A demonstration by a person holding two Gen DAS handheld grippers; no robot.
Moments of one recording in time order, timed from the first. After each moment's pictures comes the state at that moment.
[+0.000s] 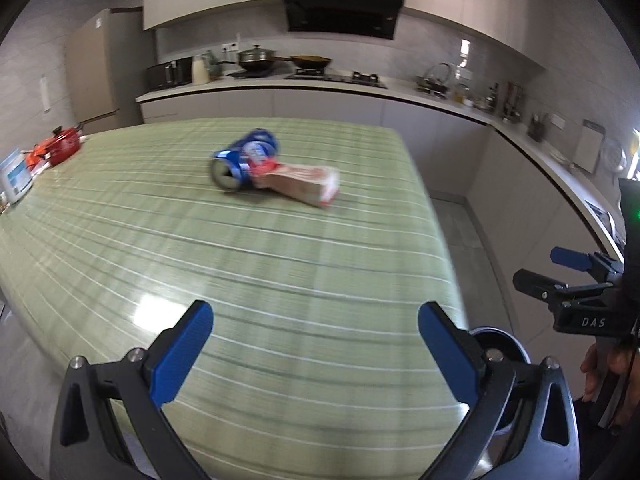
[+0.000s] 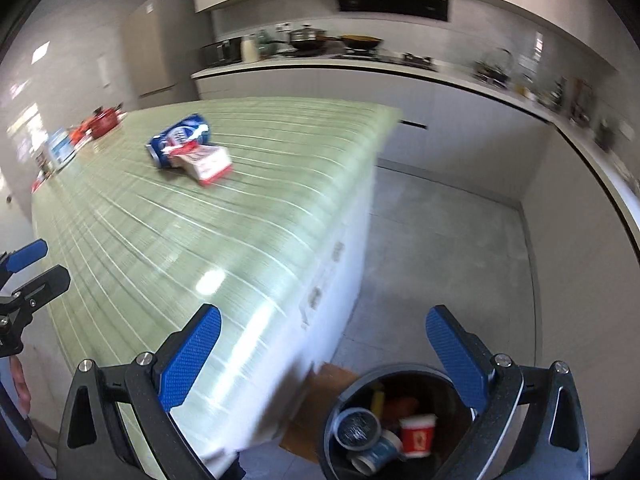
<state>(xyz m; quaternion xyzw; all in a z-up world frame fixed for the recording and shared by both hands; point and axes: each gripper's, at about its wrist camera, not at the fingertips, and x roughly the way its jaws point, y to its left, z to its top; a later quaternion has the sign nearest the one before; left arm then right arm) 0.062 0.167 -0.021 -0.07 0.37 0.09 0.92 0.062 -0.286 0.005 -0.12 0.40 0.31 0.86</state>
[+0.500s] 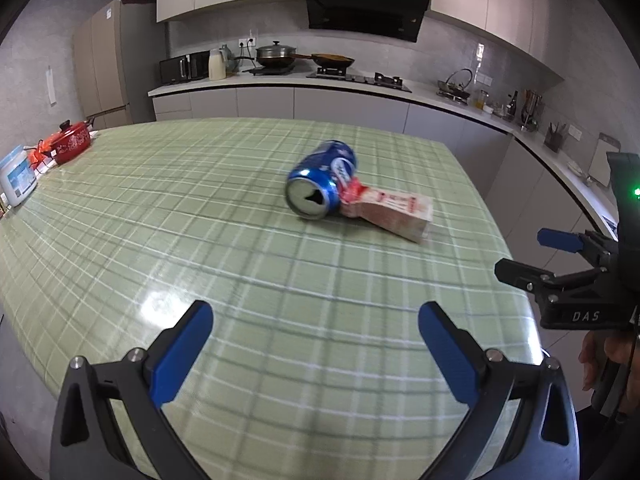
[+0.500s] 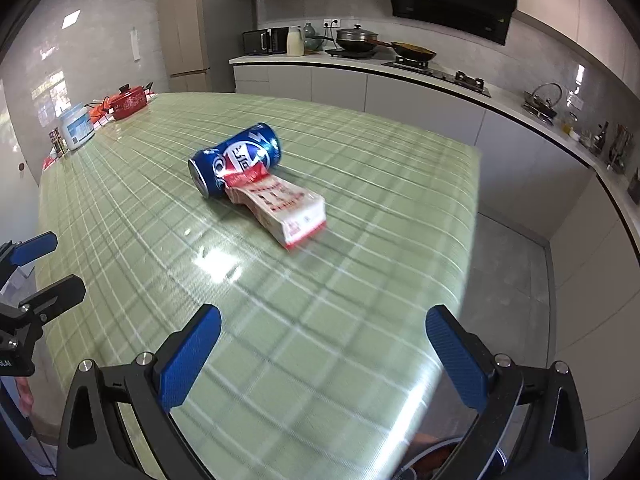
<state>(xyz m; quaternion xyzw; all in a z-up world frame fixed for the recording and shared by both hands) 0.103 0.276 -0.027 -0.07 0.37 0.09 0.92 0.082 -0.127 0.009 -0.16 0.39 0.35 0.84</state>
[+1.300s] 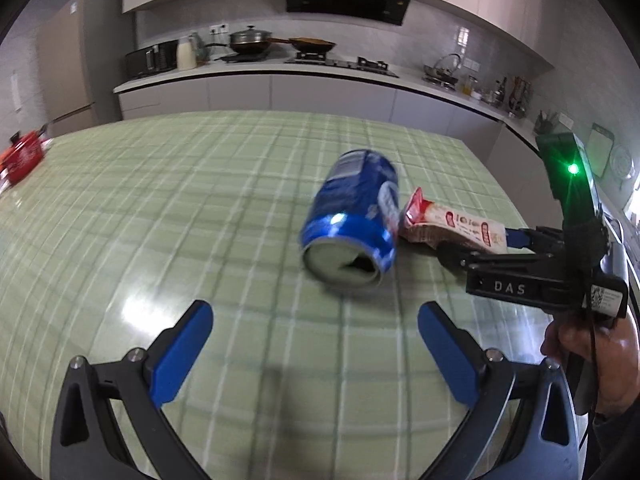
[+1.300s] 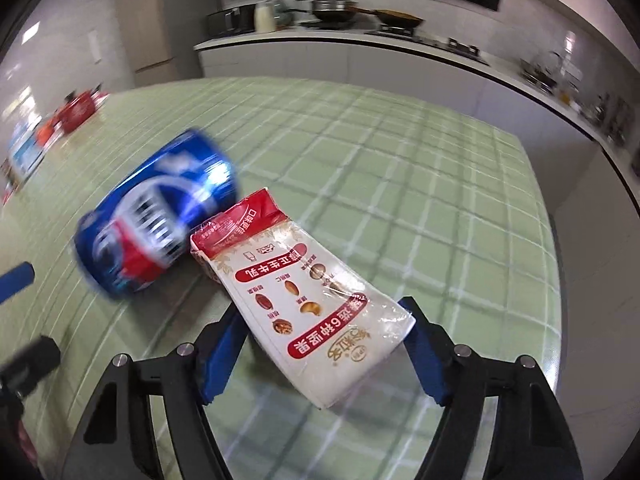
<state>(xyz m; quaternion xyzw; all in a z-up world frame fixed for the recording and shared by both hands) 0.221 0.325 -0.057 -0.05 0.40 0.02 0.92 0.192 -0.015 -0.048 -0.13 0.44 0.30 0.84</state>
